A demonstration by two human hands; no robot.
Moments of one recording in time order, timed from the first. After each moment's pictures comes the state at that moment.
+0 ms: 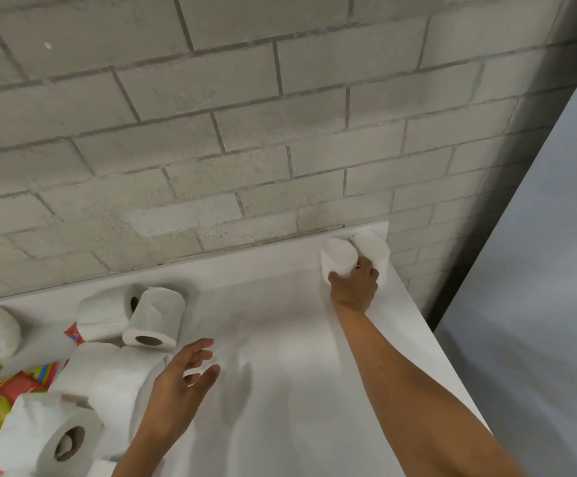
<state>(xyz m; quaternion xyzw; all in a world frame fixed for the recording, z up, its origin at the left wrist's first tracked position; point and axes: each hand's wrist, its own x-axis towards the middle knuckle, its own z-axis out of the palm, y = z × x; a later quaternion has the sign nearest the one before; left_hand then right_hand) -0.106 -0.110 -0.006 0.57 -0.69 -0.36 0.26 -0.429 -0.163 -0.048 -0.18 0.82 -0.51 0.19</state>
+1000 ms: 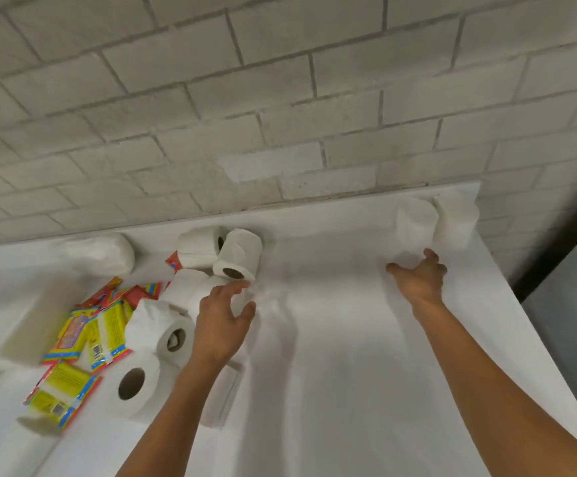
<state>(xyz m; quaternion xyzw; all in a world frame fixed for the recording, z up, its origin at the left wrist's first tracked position) -0.052 -0.111 0.008 0.65 -0.70 -0.19 0.23 -0.394 -0.108 -0.051 -0.23 0.80 -0.44 0.33</state>
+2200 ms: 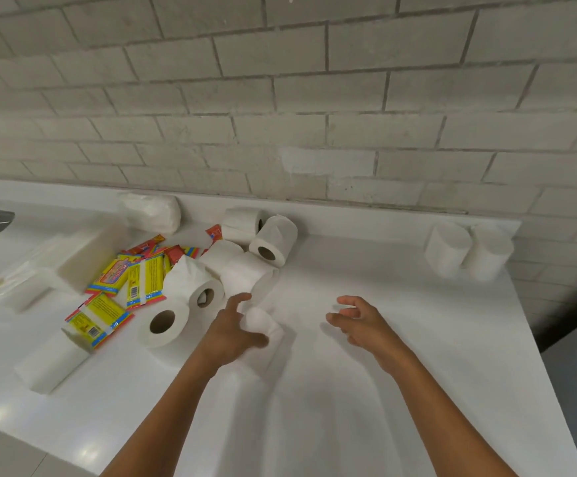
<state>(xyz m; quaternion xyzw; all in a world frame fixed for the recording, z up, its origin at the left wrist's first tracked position) -0.008 -0.033 0.002 0.69 -0.55 -0.42 0.19 -0.280 -0.040 -0.031 -0.45 0.61 -0.31 0.57</state>
